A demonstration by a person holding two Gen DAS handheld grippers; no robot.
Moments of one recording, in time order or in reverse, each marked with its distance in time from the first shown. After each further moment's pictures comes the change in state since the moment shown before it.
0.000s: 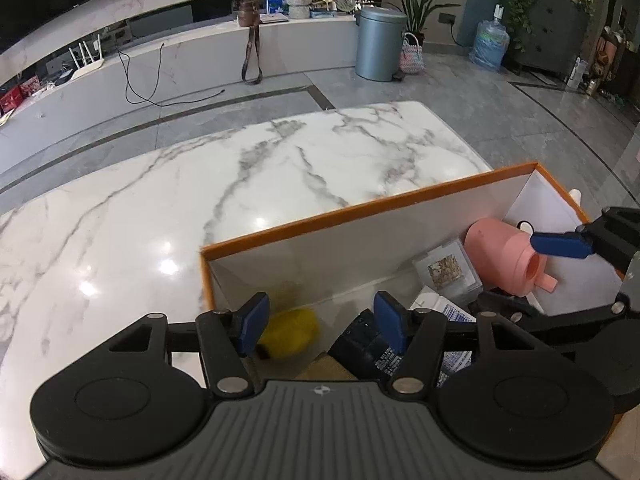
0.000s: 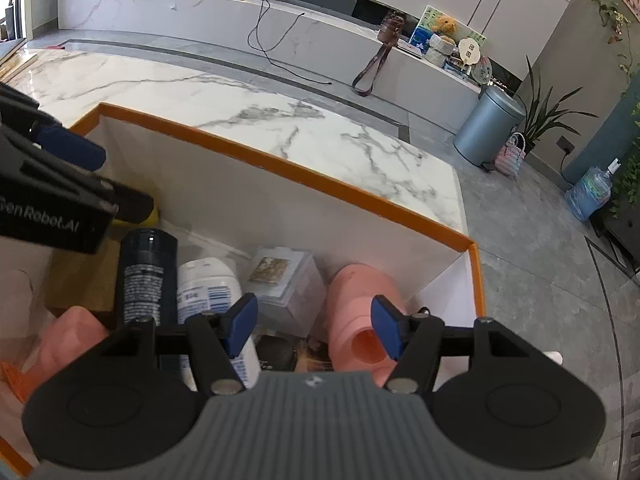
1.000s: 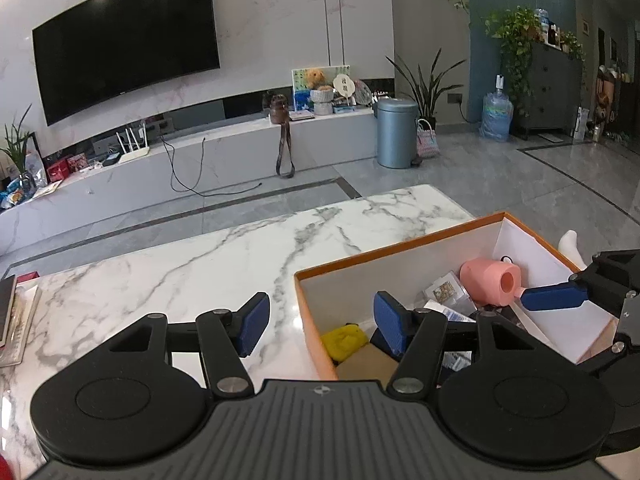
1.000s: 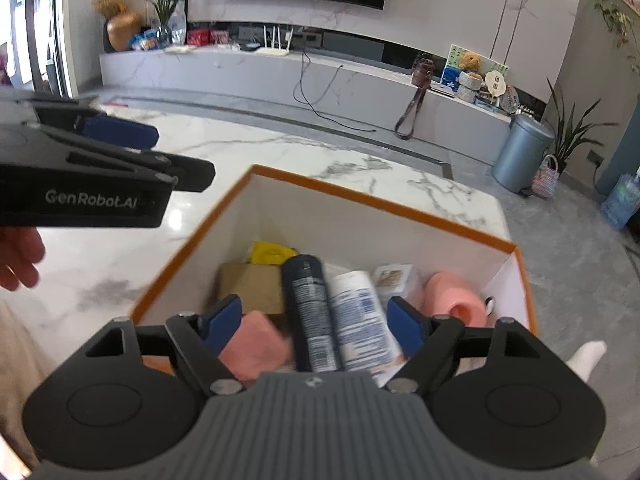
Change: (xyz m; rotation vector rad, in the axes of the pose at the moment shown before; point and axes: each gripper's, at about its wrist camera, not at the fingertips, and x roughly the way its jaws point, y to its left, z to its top) left arm -0.113 0.005 -0.055 0.045 -0.304 0.111; right arm -0.105 0.057 -0.027 0.084 -0.159 0.165
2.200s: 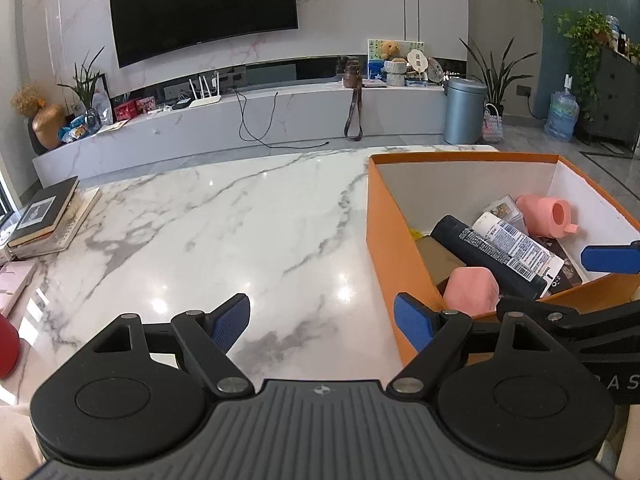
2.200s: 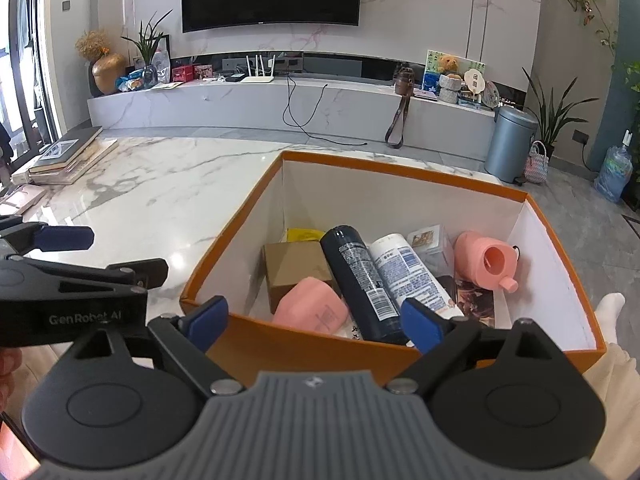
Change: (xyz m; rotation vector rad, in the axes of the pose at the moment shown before) left arm -0.027 0.013 -0.091 -0.153 0.077 0.170; right arm -0.012 0.039 -0.052 0.106 -0.085 -0.015
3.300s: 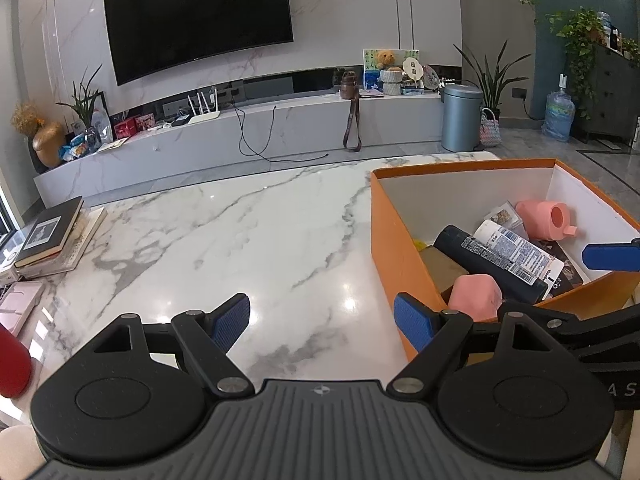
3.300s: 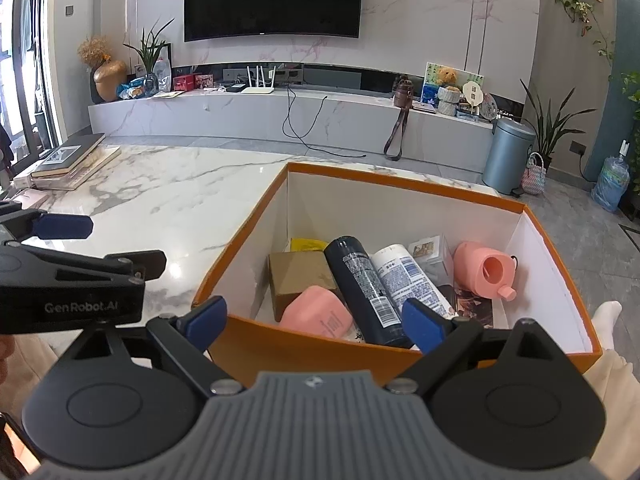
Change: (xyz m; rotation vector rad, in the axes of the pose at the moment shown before) left arm -0.009 0.003 0.005 0.038 -0.036 0.008; right arm -0.009 0.005 -0.002 -0.010 -0.037 -0.008
